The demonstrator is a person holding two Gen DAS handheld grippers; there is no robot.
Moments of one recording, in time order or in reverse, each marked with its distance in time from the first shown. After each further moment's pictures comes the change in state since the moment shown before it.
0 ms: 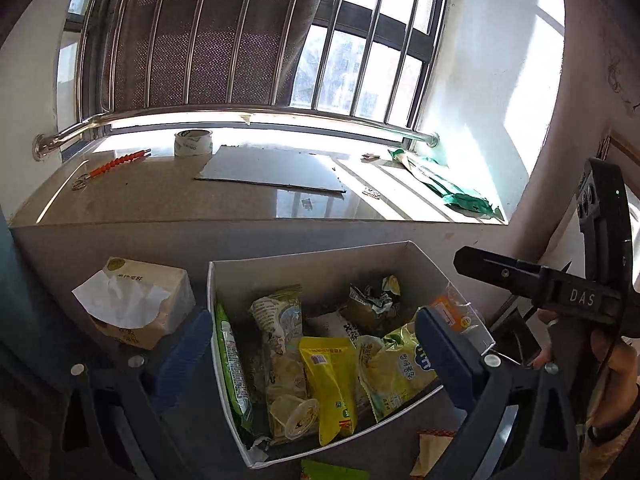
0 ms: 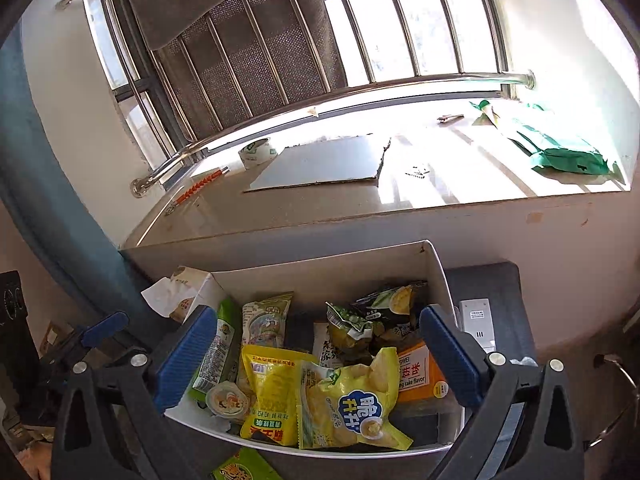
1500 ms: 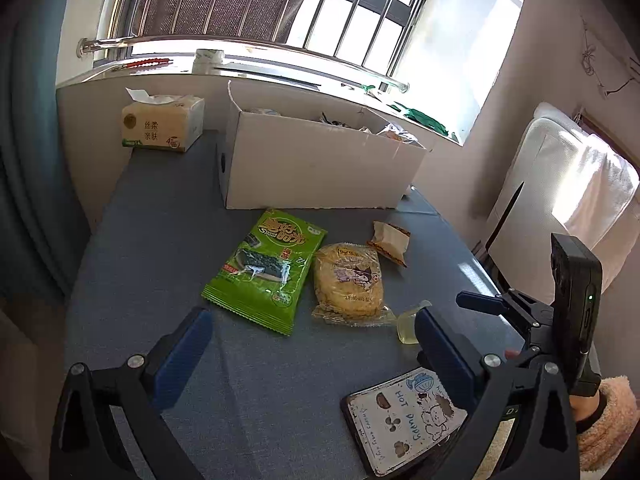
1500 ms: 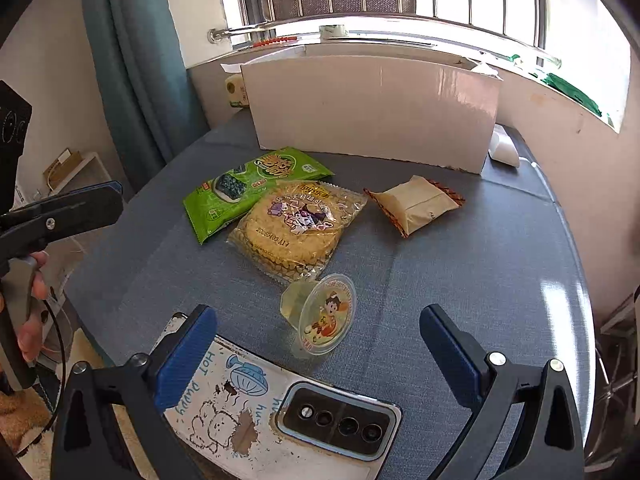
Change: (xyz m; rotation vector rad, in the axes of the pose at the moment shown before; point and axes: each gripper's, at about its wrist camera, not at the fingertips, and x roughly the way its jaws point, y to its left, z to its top) left arm -0.125 -0.018 -0.241 -0.099 0.109 -0.109; right arm -0.074 0.036 -0.295 -0.319 0.188 -0.027
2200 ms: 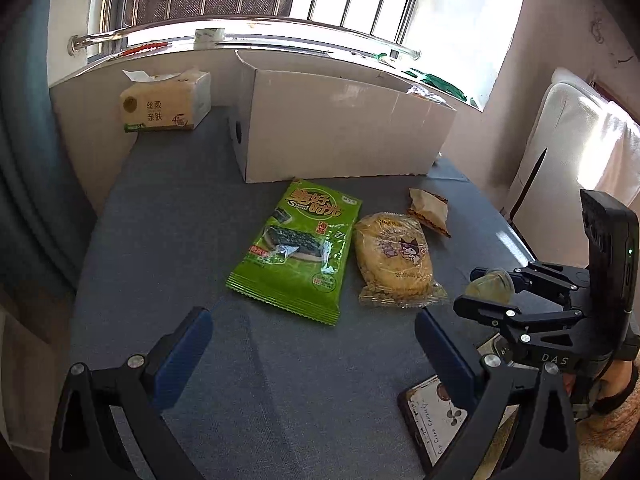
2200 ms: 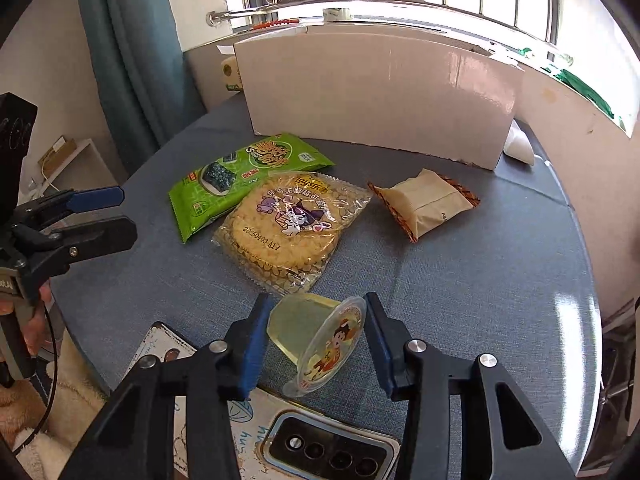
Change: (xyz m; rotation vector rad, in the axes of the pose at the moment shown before) left arm 0.041 0.017 -0.002 0.101 0.114 0.083; right arm 0.009 -0.010 0.006 0.016 0.049 0.026
